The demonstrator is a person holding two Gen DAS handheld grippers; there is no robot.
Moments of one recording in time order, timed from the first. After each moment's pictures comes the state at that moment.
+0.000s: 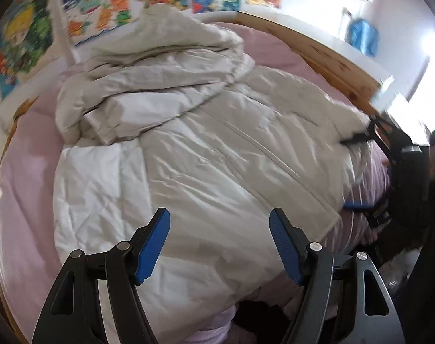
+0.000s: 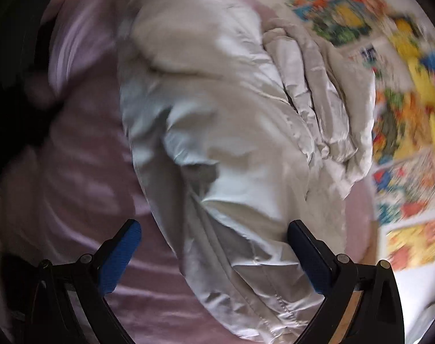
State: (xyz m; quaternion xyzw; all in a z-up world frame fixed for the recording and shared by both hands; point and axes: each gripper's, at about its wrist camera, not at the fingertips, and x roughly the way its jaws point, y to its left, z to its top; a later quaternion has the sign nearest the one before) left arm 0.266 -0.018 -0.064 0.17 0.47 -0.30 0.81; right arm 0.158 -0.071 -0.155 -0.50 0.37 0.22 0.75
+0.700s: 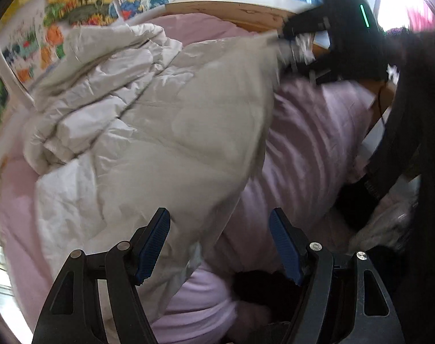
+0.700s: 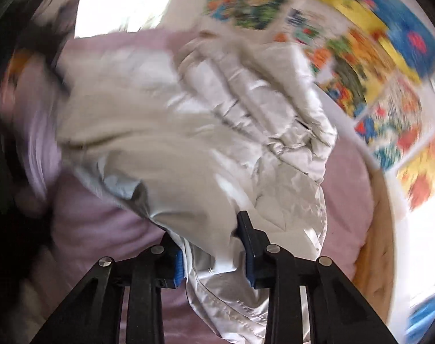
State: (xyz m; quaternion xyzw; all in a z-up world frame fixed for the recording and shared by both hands) left arm 0.194 -0.046 -0.089 0.31 0.44 -0.37 0.76; right arm 0.215 -0.105 -0.048 -0.25 0.39 0.18 0.87
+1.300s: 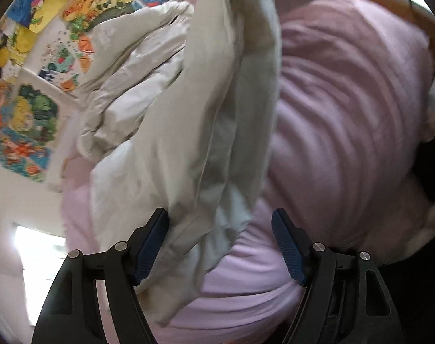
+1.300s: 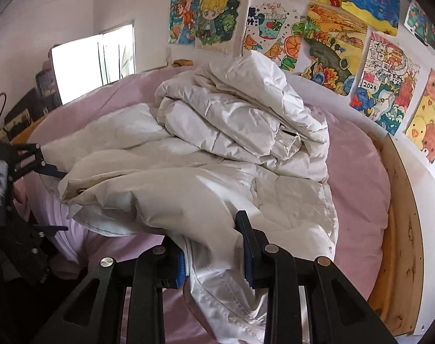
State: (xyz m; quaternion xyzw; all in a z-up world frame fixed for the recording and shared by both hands) left arm 0.186 -0.039 -0.146 0.45 0.40 -0.20 0.77; right arm 0.243 -0.120 -0.005 -0.11 0.39 0.19 0.89
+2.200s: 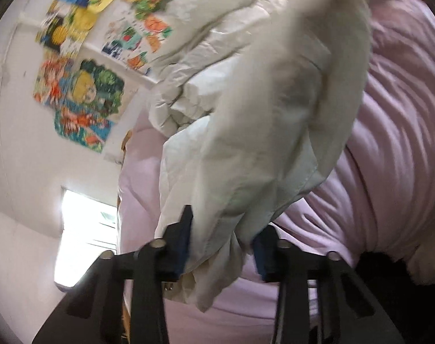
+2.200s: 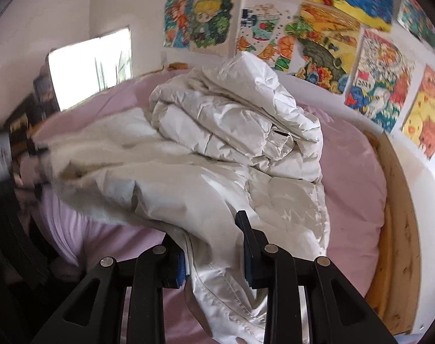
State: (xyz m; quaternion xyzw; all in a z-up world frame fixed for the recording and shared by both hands) left arm 0.215 0.007 -0.111 0.44 0.37 -0.05 0.82; right arm 0.238 -0.129 -0.003 -0.12 0.39 0.18 0.89
